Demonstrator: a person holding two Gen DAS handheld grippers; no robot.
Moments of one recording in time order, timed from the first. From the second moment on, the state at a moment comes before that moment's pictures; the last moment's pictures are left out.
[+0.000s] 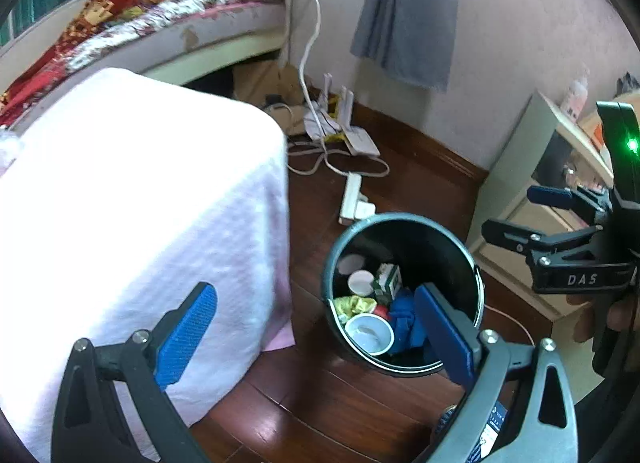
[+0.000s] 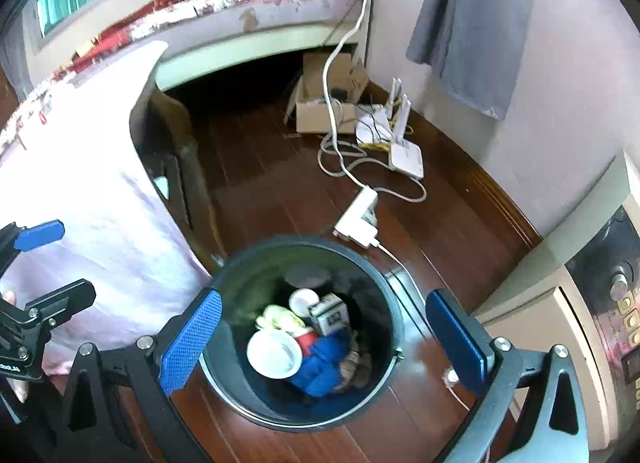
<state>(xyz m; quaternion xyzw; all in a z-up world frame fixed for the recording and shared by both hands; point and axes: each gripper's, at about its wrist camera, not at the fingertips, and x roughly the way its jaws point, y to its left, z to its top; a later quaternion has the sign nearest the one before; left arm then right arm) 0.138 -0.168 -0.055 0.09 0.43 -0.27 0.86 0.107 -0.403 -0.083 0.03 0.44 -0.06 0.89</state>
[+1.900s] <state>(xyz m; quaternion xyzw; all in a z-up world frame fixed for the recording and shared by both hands) 0.394 0.207 -0.045 -0.14 0.41 0.07 0.90 0.453 0.000 -0.009 -0.10 0.38 0.24 0.89</state>
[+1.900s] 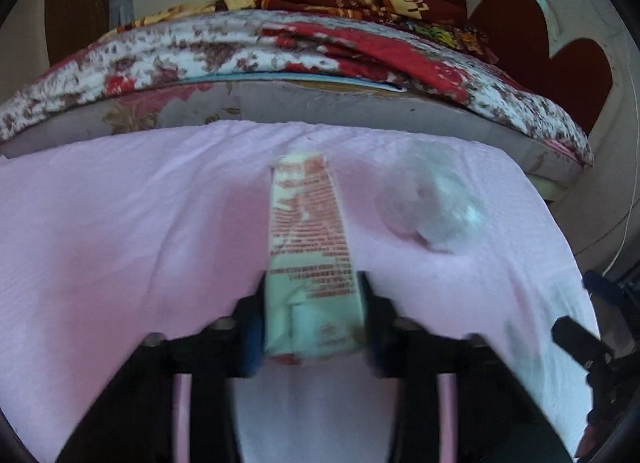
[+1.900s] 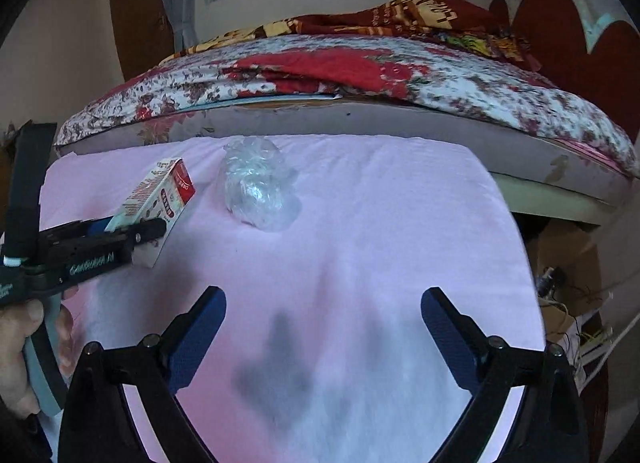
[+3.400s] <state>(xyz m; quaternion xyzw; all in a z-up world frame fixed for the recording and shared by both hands) 0.291 0.108 -0.001 -0.01 0.37 -0.05 0.93 0.366 -0.049 0.030 -0.05 0.35 0.22 0.91</state>
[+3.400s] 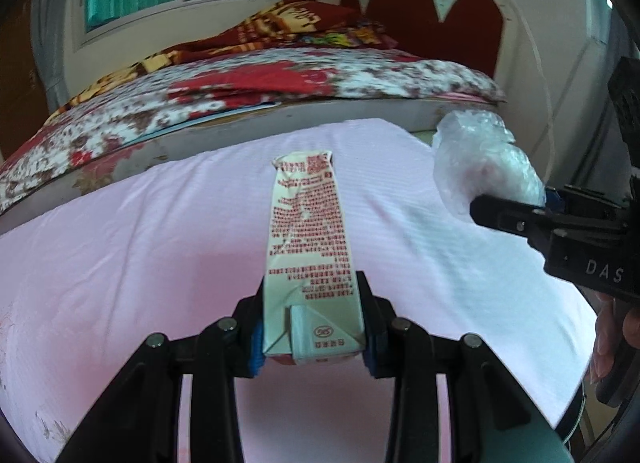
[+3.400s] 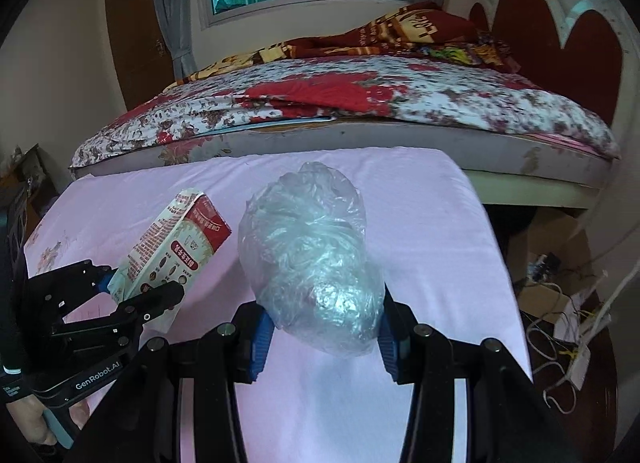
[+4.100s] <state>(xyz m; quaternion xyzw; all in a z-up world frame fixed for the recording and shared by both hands) 0.204 -0.004 0.025 0.02 0.34 -0.14 0.93 0.233 -0.194 0.059 -0.01 0.32 0.15 0.94</state>
